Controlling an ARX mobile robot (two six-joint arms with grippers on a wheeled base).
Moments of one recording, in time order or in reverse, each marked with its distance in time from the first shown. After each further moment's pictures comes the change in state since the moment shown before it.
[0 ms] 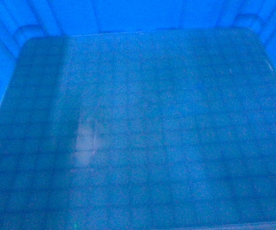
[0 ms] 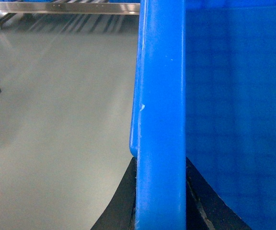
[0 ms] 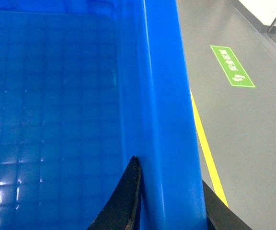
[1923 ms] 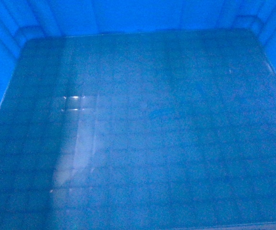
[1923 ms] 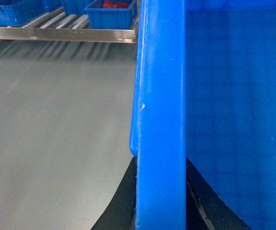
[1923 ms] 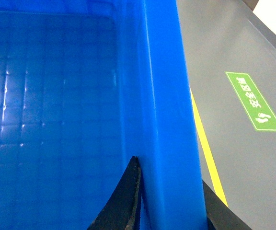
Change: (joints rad) left arm 0.000 0.000 0.000 -0.001 0.000 0.000; right arm 0.000 0.003 -0.001 0.001 0.000 0.000
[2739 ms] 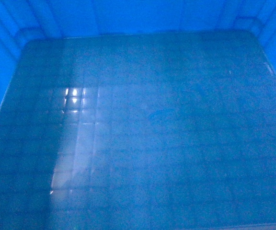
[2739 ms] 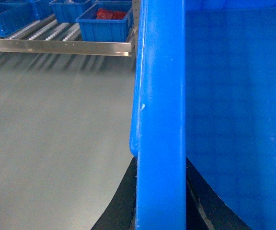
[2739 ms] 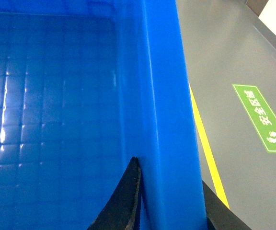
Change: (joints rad) left arm 0.000 0.000 0.000 0.000 0.001 0.001; right arm 0.000 0.000 0.000 -0.001 0.000 0.000
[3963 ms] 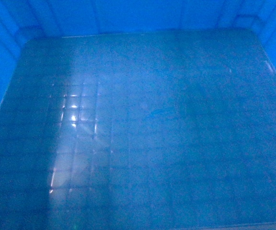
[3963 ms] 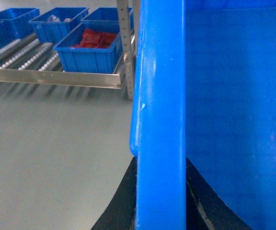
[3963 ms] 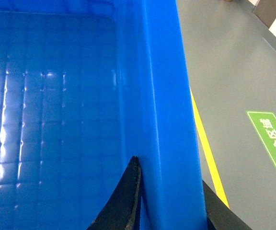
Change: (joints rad) left arm 0.000 -0.001 0.000 0.001 0.000 0.000; right arm 0.000 -0.001 0.000 0.002 0.000 0.000
